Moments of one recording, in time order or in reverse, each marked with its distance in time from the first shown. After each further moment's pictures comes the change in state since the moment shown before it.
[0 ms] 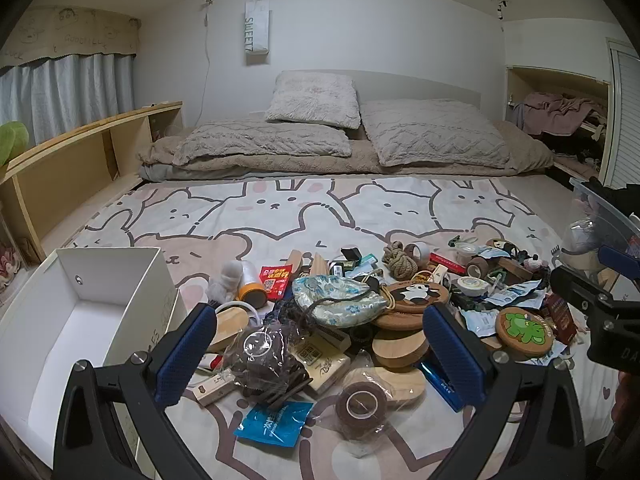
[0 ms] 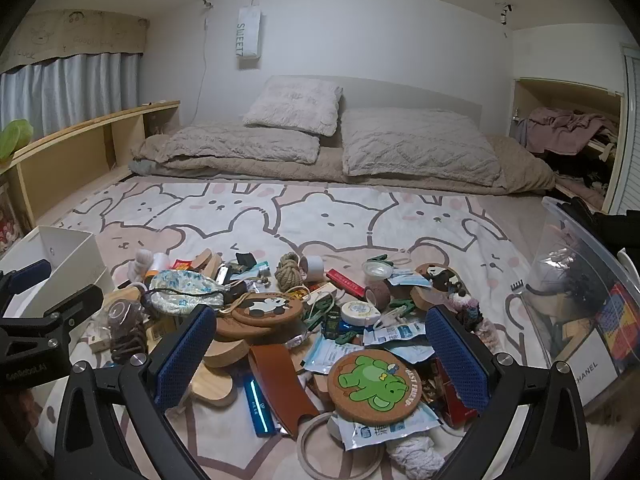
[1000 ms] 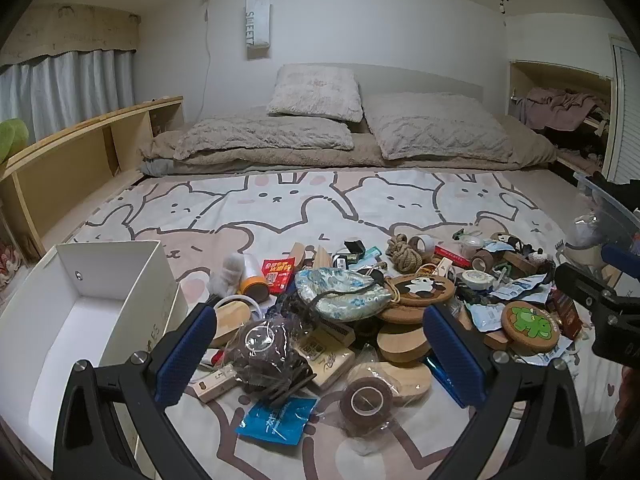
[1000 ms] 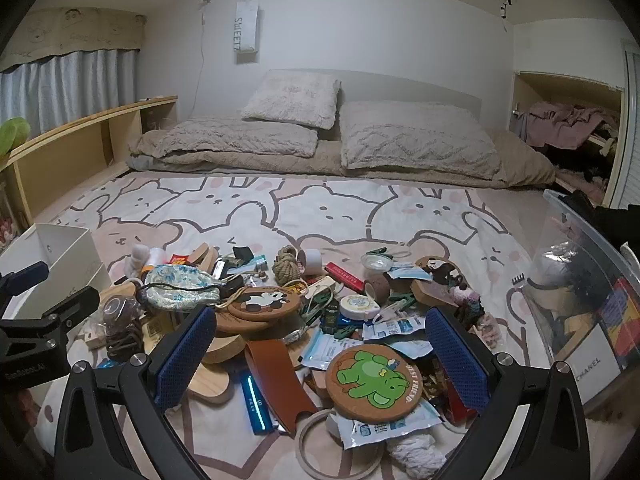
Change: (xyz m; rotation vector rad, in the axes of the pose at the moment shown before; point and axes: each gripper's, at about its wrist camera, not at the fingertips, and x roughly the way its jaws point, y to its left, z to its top) left arm 0.009 0.009 -0.010 0.002 0.026 0.011; right arm 0.008 -0.002 -0.003 0.002 0.027 -0.005
